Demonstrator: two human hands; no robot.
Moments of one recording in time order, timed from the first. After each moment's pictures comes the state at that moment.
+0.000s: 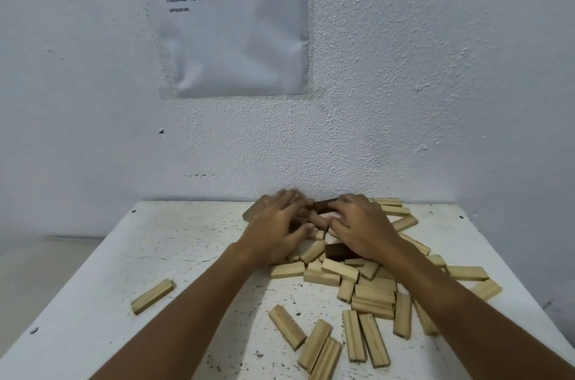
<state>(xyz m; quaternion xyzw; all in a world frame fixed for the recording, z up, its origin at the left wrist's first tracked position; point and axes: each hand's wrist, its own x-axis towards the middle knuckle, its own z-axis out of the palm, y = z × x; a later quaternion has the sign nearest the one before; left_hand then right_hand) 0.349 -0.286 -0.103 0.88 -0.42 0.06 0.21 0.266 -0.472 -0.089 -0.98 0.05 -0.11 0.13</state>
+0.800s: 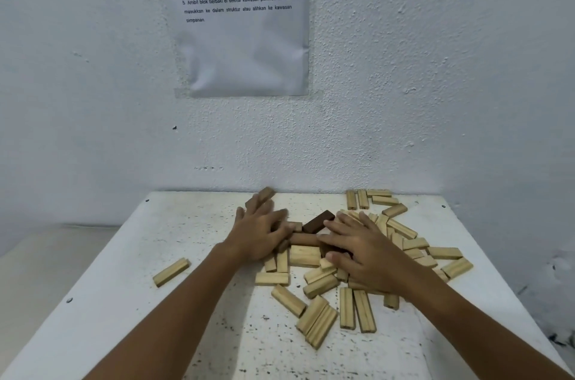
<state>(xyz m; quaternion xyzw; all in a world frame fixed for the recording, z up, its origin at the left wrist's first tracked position) 0.329 -0.250 -0.098 0.93 -0.33 -0.04 0.17 0.192 -0.462 -0.094 -0.99 -0.09 -0.03 0.12</state>
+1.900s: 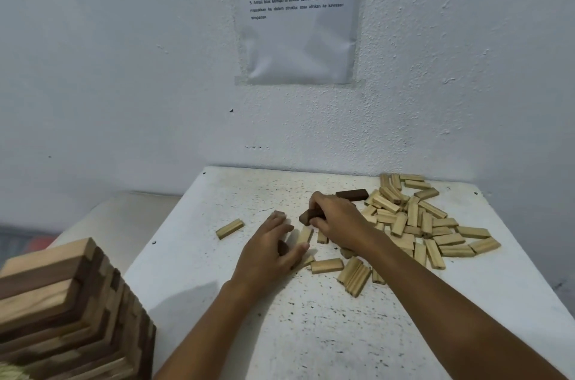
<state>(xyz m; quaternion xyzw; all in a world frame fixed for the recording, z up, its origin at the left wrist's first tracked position) 0.211 -0.170 -0.096 0.88 -0.28 0.09 0.36 0.226 -0.359 -0.079 -0.97 -0.08 -0.08 0.22</state>
